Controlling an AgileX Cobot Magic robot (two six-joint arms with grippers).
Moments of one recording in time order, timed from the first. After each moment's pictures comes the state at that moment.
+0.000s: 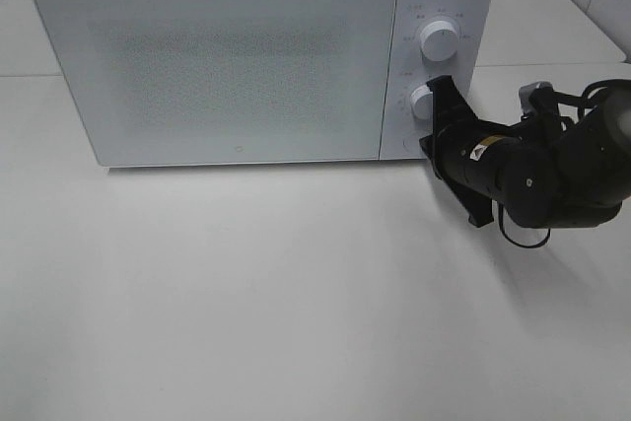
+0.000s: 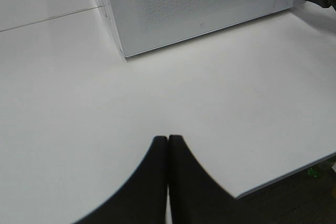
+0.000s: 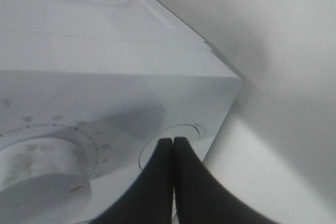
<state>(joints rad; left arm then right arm) -0.22 0.00 -0.50 -0.12 1.05 0.20 0.39 2.05 -0.76 0.24 -0.78 1.15</state>
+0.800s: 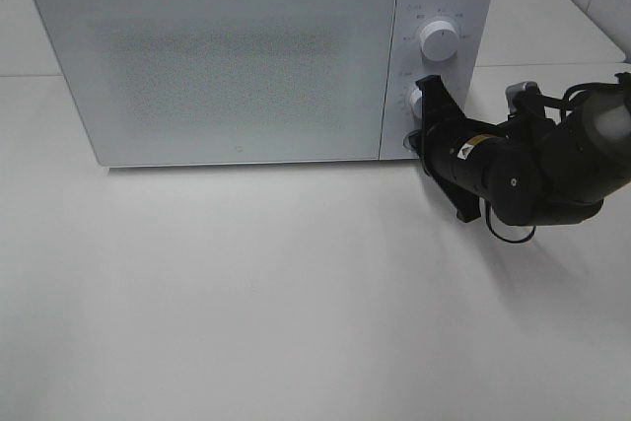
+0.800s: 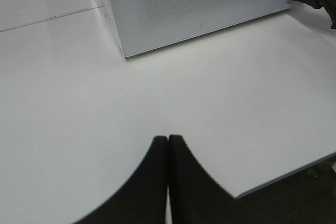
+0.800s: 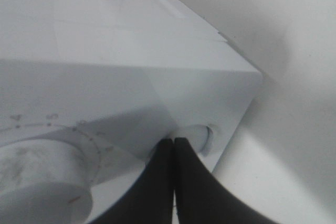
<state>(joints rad) -0.22 0.00 -0.50 -0.12 1.05 0.20 0.39 2.09 -0.81 0.23 -0.79 1.17</state>
